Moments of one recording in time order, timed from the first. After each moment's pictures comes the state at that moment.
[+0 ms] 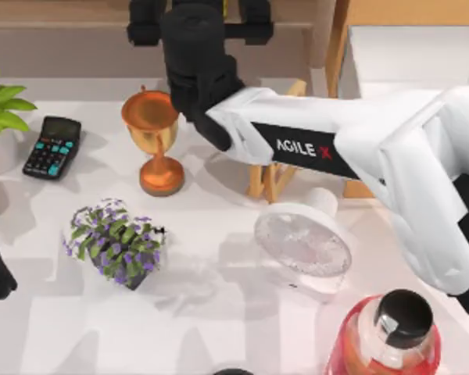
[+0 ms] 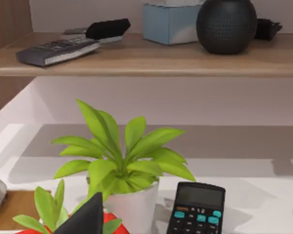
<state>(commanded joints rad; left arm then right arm) 0.00 0.00 0.00 0.00 0.00 0.00 0.71 2.62 2.05 0.56 0.75 0.01</state>
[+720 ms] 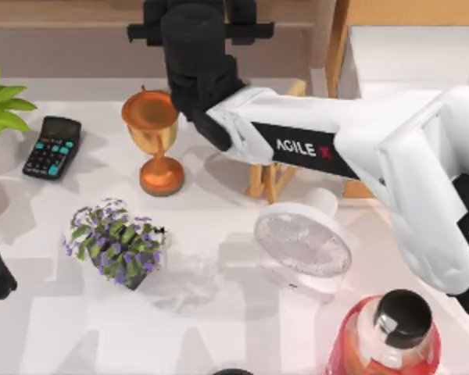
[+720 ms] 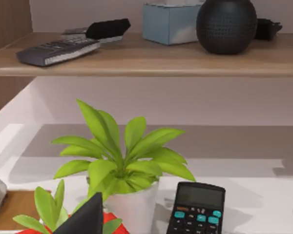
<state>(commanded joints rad) 0.00 0.00 0.00 0.00 0.00 0.00 0.71 2.62 2.05 0.56 0.75 0.01</state>
